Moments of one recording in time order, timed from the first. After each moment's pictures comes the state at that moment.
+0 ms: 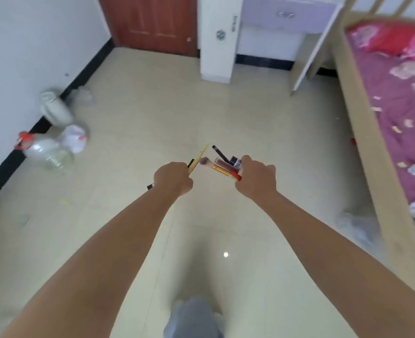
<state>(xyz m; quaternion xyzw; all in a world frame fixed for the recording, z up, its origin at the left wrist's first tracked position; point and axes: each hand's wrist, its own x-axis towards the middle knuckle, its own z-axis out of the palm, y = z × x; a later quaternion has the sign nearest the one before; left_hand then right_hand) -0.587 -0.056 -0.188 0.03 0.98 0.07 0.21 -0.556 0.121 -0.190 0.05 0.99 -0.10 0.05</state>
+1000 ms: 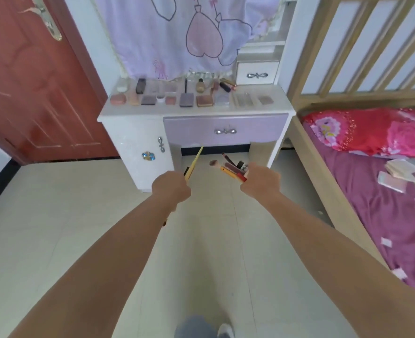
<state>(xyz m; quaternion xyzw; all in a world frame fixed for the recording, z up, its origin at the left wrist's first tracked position) -1.444 0.369 -0.123 0.12 0.98 0.08 0.16 -1.381 0.549 -0.130 0.22 0.97 -0.11 0.03</state>
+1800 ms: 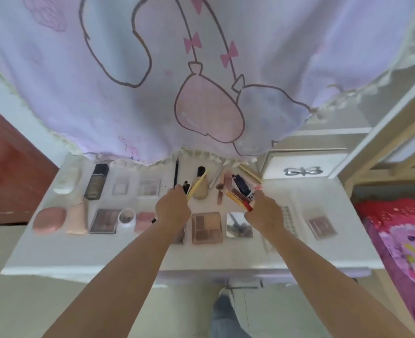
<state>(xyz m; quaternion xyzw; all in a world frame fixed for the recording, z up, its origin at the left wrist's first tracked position) -2.021 0.598 -0.182 0.10 0.98 0.10 0.14 -1.946 0.773 -0.188 0.27 0.93 -0.23 0.09</state>
